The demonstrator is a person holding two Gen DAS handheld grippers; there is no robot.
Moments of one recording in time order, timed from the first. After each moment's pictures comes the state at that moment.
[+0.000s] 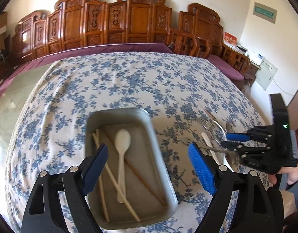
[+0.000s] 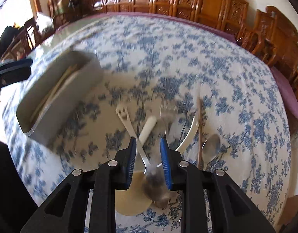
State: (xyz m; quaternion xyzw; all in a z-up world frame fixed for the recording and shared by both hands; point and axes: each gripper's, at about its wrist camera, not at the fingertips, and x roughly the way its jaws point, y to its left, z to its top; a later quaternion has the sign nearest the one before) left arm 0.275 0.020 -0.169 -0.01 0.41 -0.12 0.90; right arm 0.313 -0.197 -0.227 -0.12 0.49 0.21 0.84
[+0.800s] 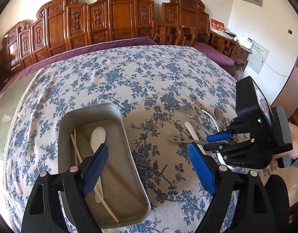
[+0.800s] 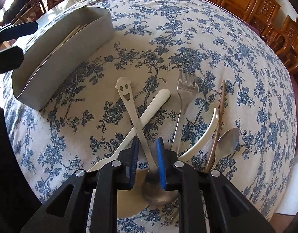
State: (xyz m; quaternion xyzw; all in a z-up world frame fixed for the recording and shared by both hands) left arm 0.270 -0.026 -0.180 0.04 0.42 -0.15 0.89; right arm 0.324 -0.183 -0.254 -0.20 0.56 0.25 0.77
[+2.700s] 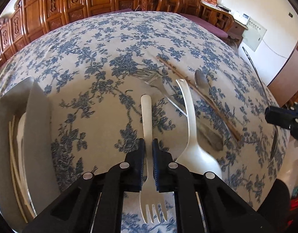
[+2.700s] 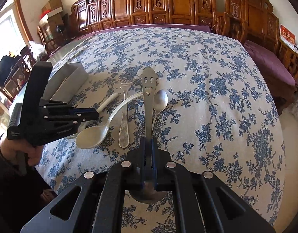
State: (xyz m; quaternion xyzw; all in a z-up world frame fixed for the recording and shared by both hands) left arm 0.290 -0.127 -0.265 0.06 0.50 -0.18 0.85; right arm 0.242 -0.323 -0.204 -0.02 0.46 0.18 0.87
